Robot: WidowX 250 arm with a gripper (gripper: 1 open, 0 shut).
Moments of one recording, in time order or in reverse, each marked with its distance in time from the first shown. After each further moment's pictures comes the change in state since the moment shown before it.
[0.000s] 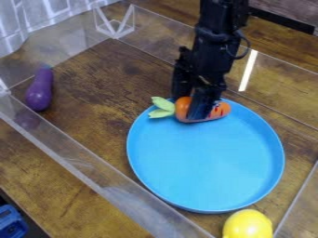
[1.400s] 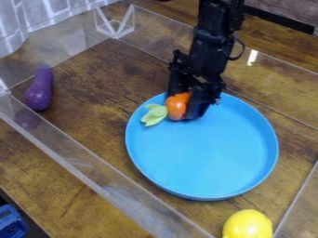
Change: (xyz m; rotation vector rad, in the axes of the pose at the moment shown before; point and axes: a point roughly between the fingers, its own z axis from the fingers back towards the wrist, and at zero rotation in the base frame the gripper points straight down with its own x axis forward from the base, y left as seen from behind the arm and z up) arm 0.006 0.014 -0.009 -0.031 0.034 0.129
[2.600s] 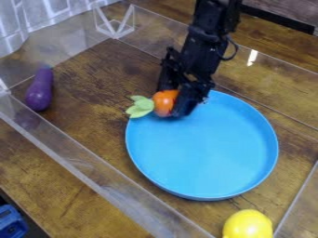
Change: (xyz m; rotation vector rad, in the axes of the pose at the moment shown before) arm -0.025 0.013 0.016 0.043 0.102 -0.033
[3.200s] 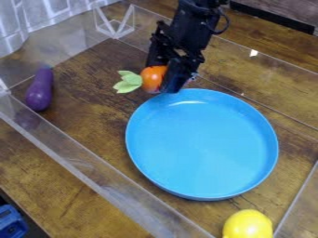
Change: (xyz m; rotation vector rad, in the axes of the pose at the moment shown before) arm -0.014 0.013 0.012 0.049 0.024 -0.009
